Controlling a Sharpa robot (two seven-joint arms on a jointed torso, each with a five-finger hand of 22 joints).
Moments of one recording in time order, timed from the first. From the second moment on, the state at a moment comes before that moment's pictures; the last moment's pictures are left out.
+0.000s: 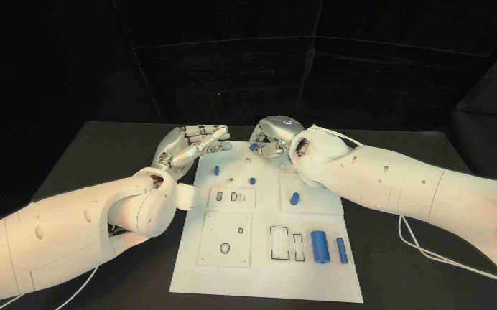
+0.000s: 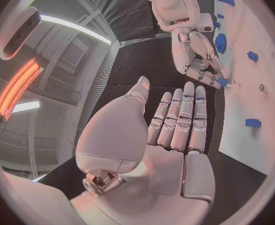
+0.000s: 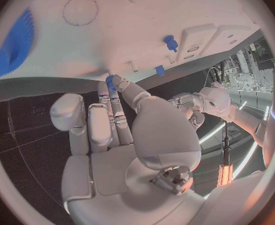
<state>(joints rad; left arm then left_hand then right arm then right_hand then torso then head) 1.18 -0.86 -0.04 1.59 -0.02 -0.39 0.57 1.33 -0.03 0.05 0.14 0.05 0.92 0.23 0.10 0.07 0.97 0.19 0.14 0.06 1.04 0.15 0.18 0.10 0.18 0.80 0.26 0.27 0.12 1.27 -0.42 -0.03 1.09 -1.59 -0.37 -0.05 1.22 0.01 0.41 -0.26 0.20 1.13 0.14 0.07 0.08 1.22 0.06 0.15 0.07 1.47 -0.02 1.32 1.06 0.13 1.37 0.08 1.22 0.94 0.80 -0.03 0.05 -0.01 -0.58</state>
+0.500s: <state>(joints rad) 1.18 -0.85 -0.04 1.59 -0.01 -0.39 0.57 1.33 -0.03 0.05 0.14 0.05 0.92 0.23 0.10 0.07 0.97 0.19 0.14 0.06 1.04 0.15 0.18 0.10 0.18 0.80 0.26 0.27 0.12 1.27 -0.41 -0.03 1.08 -1.59 -0.37 -0.05 1.22 0.01 0.42 -0.25 0.18 1.13 0.14 0.07 0.08 1.21 0.06 0.14 0.07 1.47 -0.02 1.32 1.06 0.13 1.37 0.08 1.22 0.94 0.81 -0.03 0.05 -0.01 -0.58</state>
